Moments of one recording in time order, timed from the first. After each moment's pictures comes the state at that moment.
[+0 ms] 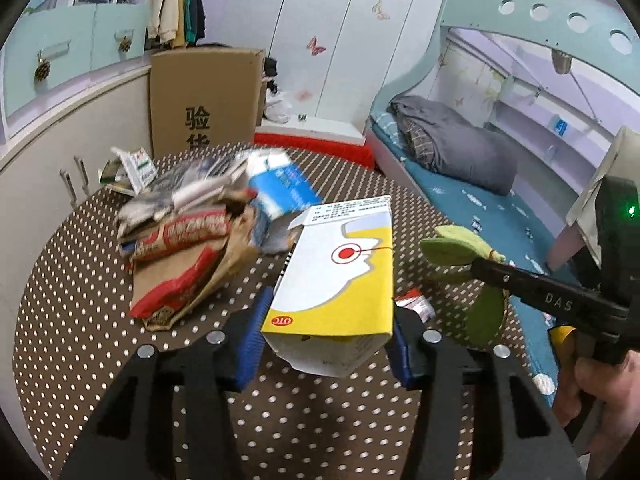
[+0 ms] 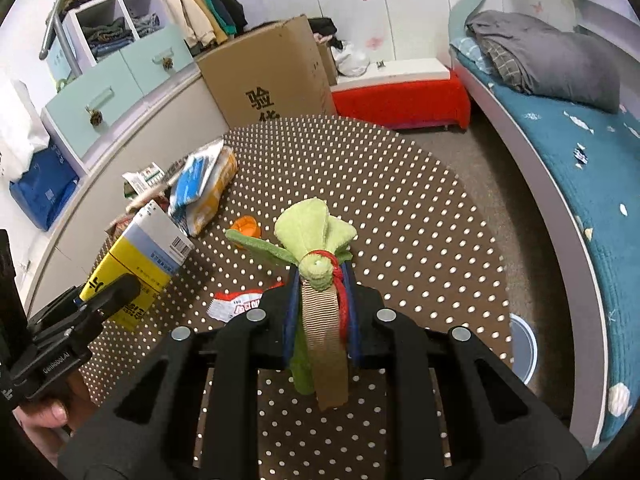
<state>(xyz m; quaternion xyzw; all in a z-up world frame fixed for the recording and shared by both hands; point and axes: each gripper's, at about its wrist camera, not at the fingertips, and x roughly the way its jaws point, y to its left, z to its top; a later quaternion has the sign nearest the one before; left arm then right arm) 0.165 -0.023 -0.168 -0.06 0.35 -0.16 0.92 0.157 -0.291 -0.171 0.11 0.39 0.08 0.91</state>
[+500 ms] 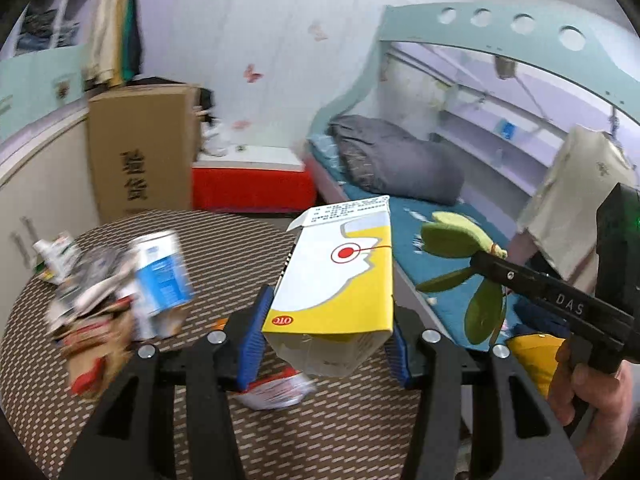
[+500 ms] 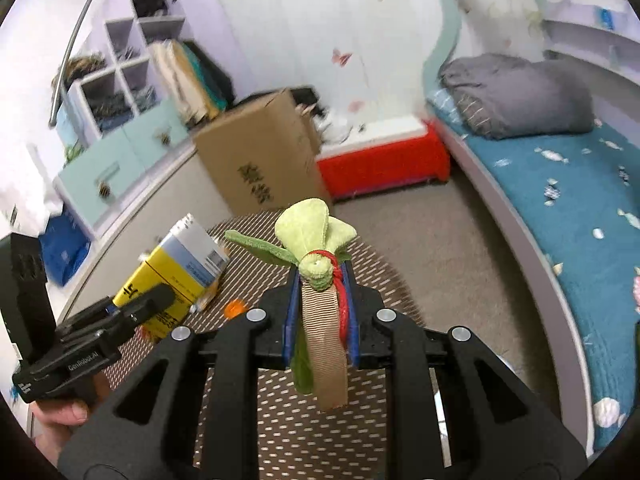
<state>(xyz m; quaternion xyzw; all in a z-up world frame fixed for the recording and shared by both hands) 0.185 -0.112 -0.097 -0.05 0.31 -0.26 0.91 0.118 -0.380 -0.084 0.15 0.29 0.05 0.94</state>
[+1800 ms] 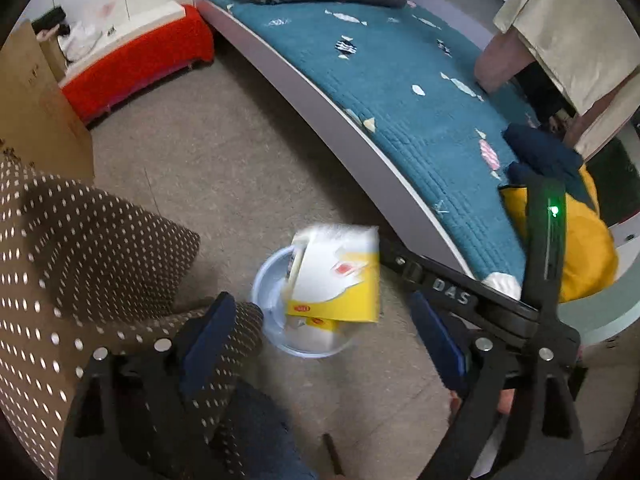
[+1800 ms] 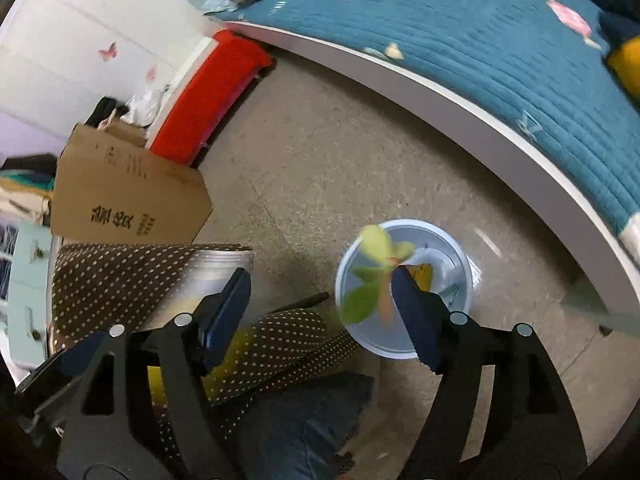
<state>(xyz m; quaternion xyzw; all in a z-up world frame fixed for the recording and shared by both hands) 0.223 -0.428 -0.276 0.14 0.55 -0.34 0.75 0.116 -0.620 -0.357 0.42 0.44 -0.14 0.78</state>
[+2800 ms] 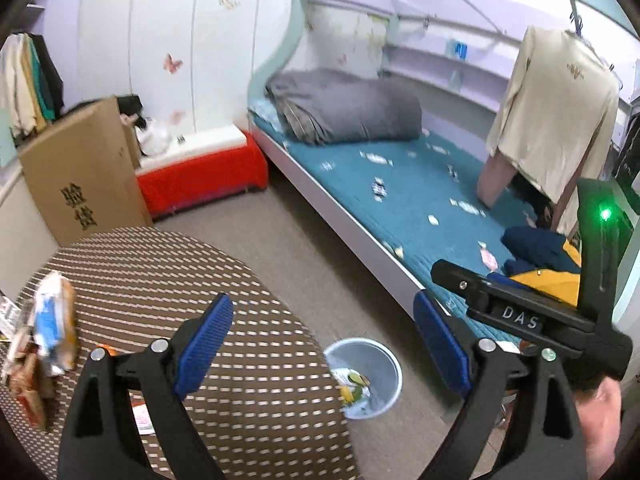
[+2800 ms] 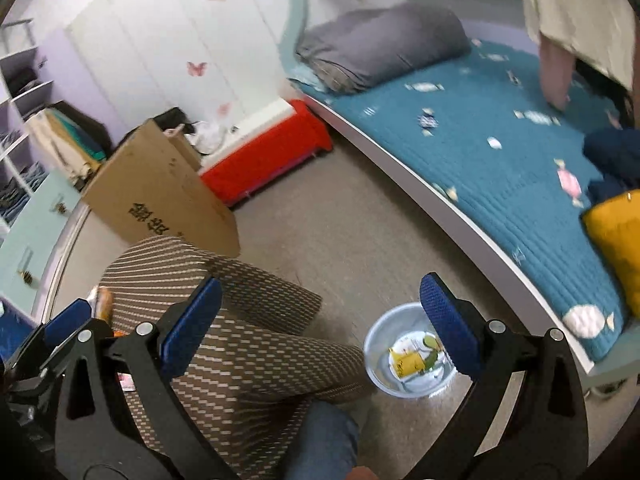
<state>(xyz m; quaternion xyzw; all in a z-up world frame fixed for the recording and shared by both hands) 0.168 -0.272 -0.105 0.07 0.34 -0.31 0.88 0.091 -0.498 -0.150 0.26 0.33 -0.14 0.90</state>
